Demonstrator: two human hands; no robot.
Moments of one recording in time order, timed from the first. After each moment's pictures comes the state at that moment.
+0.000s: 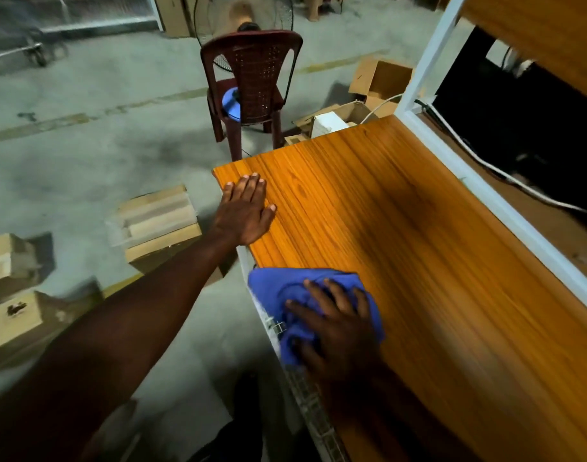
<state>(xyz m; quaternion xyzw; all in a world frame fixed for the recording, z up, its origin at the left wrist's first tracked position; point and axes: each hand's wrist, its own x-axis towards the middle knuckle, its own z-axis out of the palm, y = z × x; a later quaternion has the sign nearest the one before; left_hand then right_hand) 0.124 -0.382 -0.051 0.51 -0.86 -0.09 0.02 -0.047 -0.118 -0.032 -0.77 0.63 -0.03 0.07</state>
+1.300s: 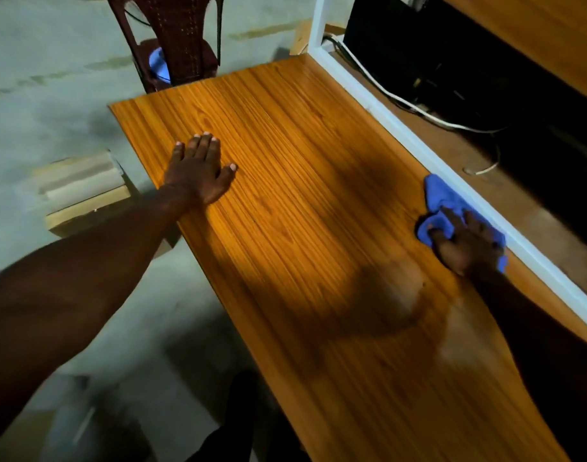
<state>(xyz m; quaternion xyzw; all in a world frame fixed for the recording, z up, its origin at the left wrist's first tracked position) 0.037 -0.290 -0.051 0.51 -0.86 -0.08 -0.01 -0.404 0.008 -0.033 -0.38 0.92 -0.01 0.10</state>
